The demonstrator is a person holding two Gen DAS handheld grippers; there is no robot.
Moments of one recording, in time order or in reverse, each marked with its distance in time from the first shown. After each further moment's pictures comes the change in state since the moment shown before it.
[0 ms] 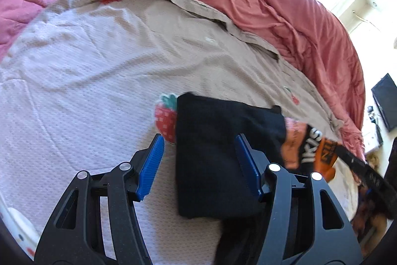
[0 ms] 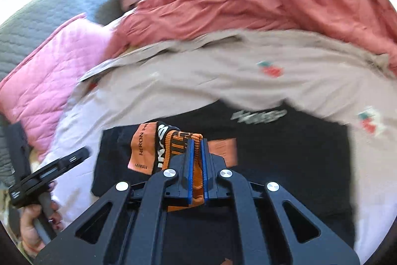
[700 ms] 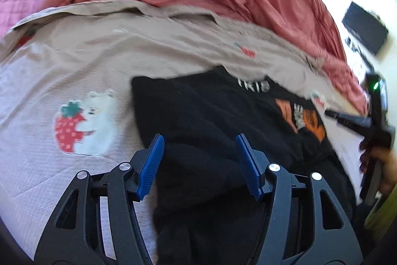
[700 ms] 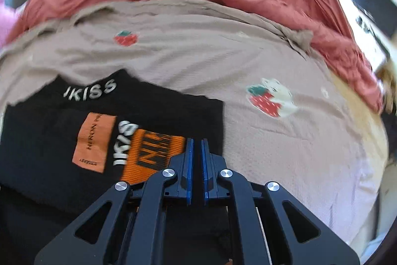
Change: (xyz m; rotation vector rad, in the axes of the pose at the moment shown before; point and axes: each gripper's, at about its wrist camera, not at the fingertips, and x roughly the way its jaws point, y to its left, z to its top) left arm 0.062 -0.105 -0.046 0.406 0.054 -0.078; right arm 0.028 -0.156 -0.034 0.064 0.099 -0.459
